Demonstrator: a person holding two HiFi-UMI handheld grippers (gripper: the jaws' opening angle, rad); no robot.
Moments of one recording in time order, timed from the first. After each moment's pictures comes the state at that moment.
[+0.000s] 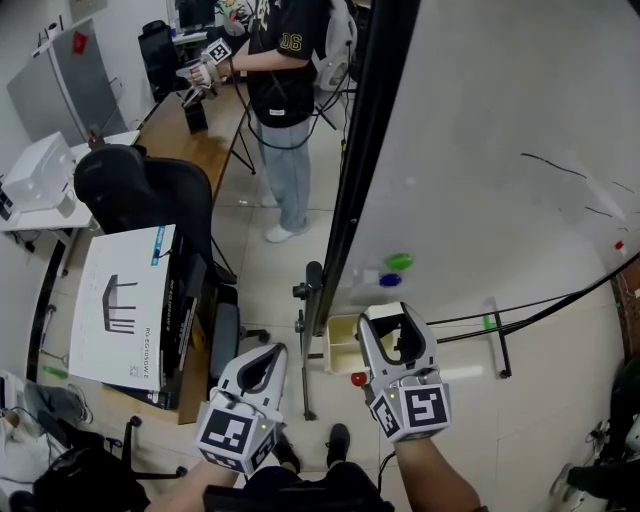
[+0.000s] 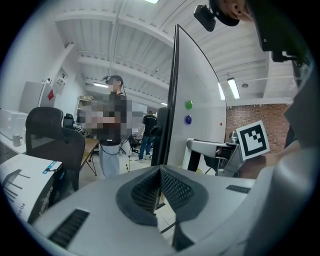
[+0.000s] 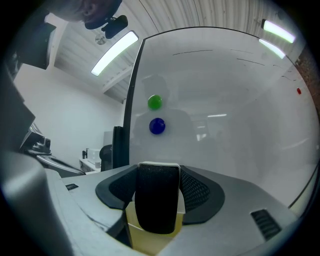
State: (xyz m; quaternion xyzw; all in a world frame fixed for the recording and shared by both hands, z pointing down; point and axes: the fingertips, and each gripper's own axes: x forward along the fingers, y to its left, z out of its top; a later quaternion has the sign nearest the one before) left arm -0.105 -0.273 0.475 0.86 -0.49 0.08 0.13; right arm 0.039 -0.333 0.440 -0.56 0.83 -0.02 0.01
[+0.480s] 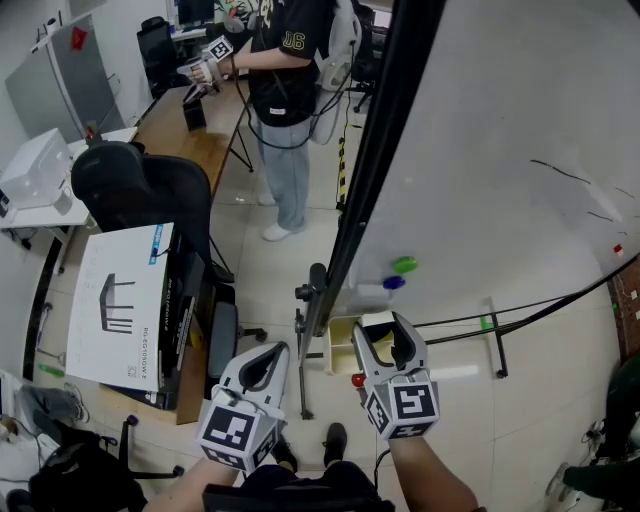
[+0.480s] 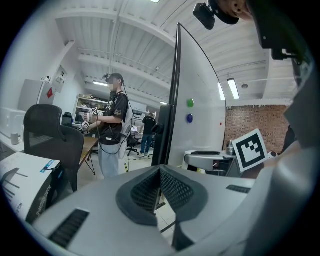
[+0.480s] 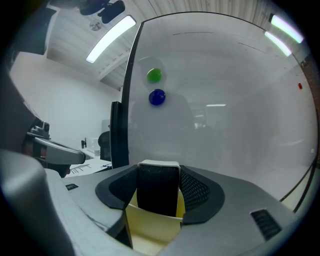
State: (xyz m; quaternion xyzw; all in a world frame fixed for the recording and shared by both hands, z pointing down) left arm -0.107 -0.280 0.481 0.86 -0.48 0.09 0.14; right arm 0.035 -0.337 0.489 -0.56 0.82 -0.06 -0.06
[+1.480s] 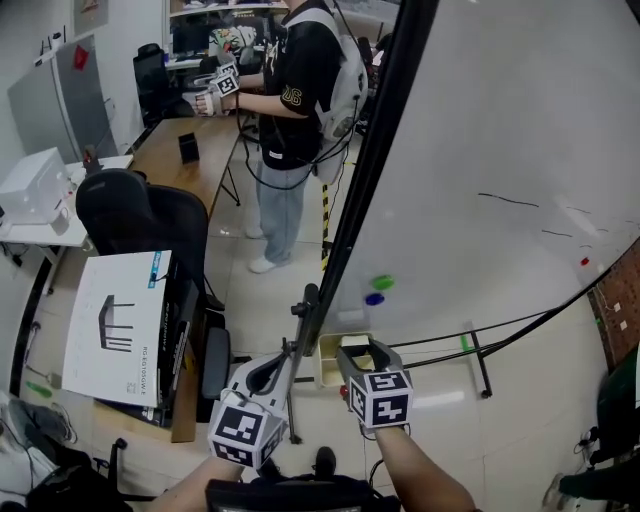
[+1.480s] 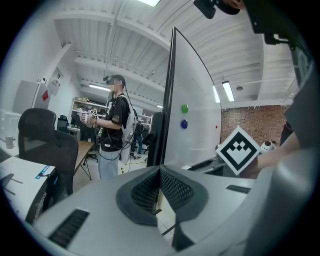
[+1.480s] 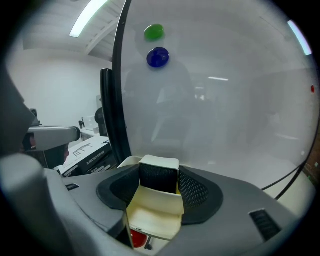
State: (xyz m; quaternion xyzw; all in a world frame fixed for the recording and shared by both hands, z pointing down) left arm -0.101 -0.275 0.462 0.88 -0.47 0.07 0.11; right arm 0.028 -0.325 0.530 -0.55 0.79 -0.18 -0.21
